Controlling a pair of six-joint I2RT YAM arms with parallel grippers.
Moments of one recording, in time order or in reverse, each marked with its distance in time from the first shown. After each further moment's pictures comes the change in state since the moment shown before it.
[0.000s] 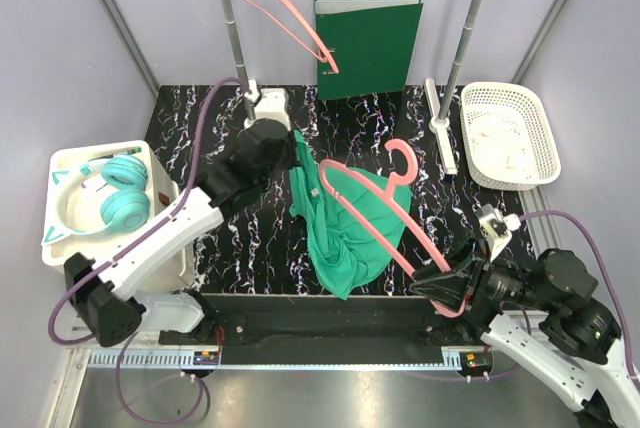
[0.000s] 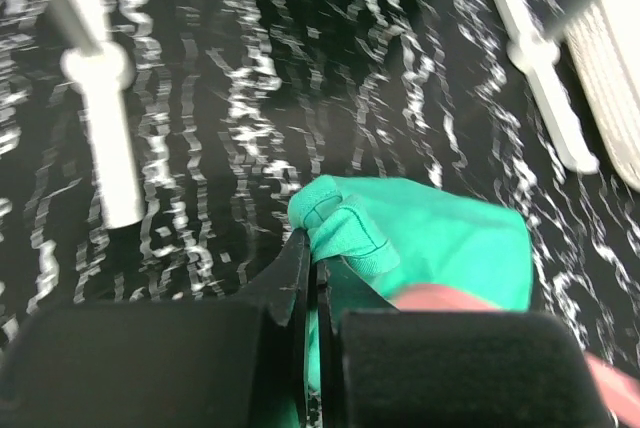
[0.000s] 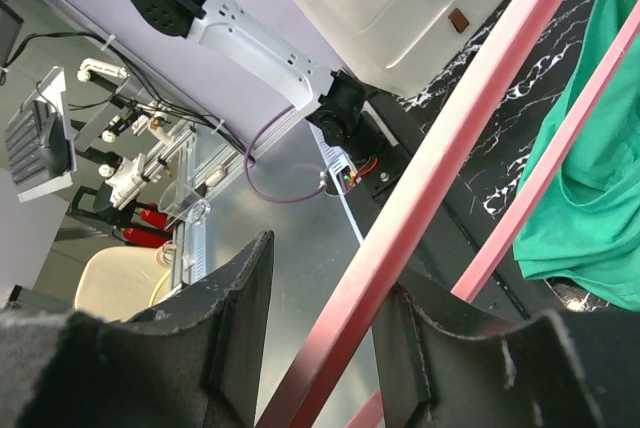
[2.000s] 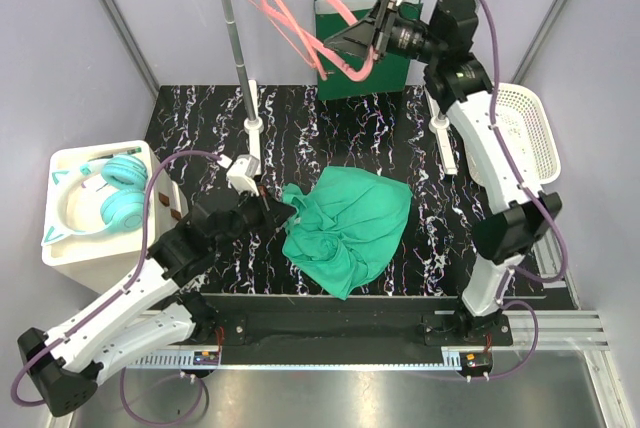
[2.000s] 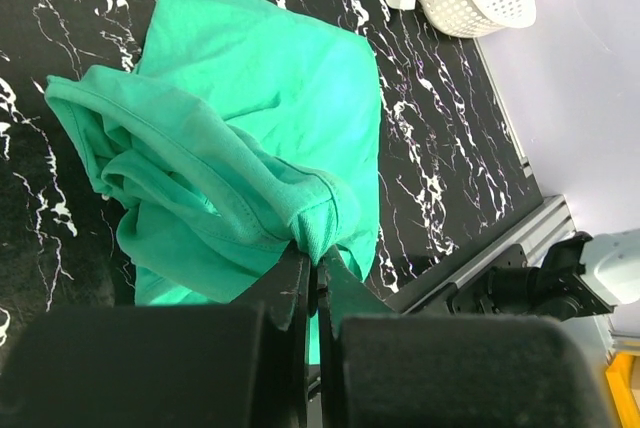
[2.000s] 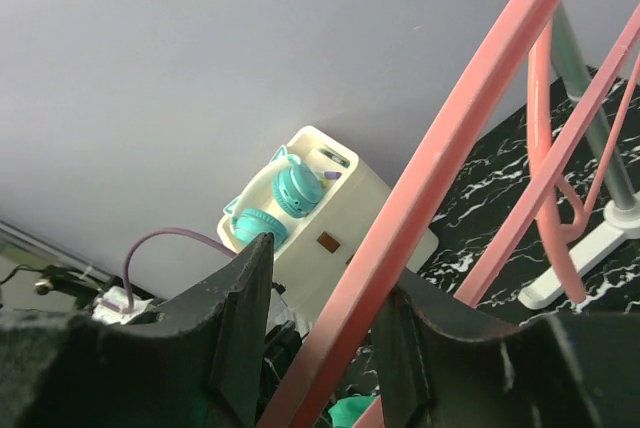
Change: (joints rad) left arm 0.008 -0.531 -0.541 0.072 0.446 -0.253; right arm -0.450 1.616 1.294 0.484 -0.405 0.114
